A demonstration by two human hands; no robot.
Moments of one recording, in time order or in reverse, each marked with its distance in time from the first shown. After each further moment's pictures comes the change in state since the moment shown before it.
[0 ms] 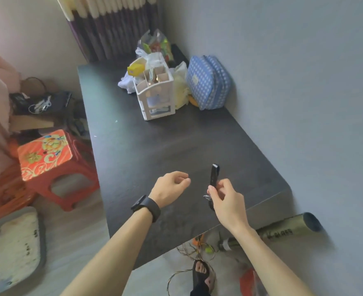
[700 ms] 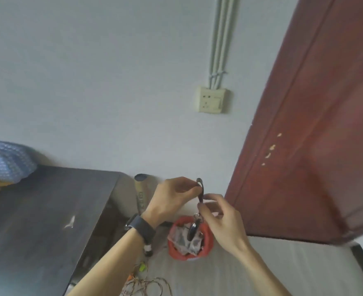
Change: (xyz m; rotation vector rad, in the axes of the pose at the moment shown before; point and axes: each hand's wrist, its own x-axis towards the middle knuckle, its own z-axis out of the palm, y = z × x) left_hand -0.373 0.218 0.244 0.118 -0.718 0.845; right_hand -0.472 0.090 -0.202 0.322 0.874 0.178
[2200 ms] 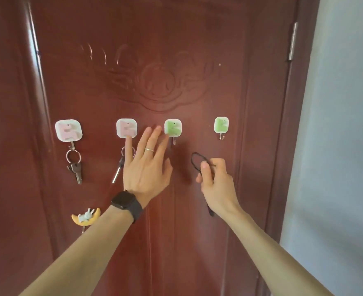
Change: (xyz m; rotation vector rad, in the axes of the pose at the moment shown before) left_hand 0.330 0.565 0.461 0.747 0.840 1.102; right_hand 0.193 -0.015 -0.766 -0.234 0.704 -0.384
